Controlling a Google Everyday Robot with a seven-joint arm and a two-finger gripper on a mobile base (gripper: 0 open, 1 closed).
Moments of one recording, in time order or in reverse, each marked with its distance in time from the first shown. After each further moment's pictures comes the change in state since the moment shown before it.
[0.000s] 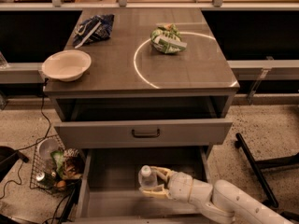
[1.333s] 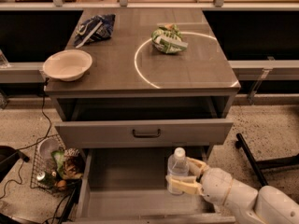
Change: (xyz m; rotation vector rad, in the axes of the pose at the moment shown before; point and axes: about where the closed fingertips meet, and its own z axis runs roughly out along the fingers) arm -0.111 -0.026 -0.101 0.206 0.025 0.154
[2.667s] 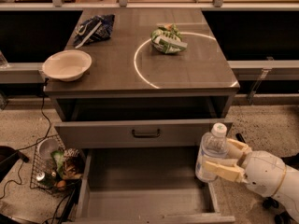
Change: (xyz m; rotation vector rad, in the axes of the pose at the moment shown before) arm -0.123 -0.018 -0.073 0.060 -0.016 -0.036
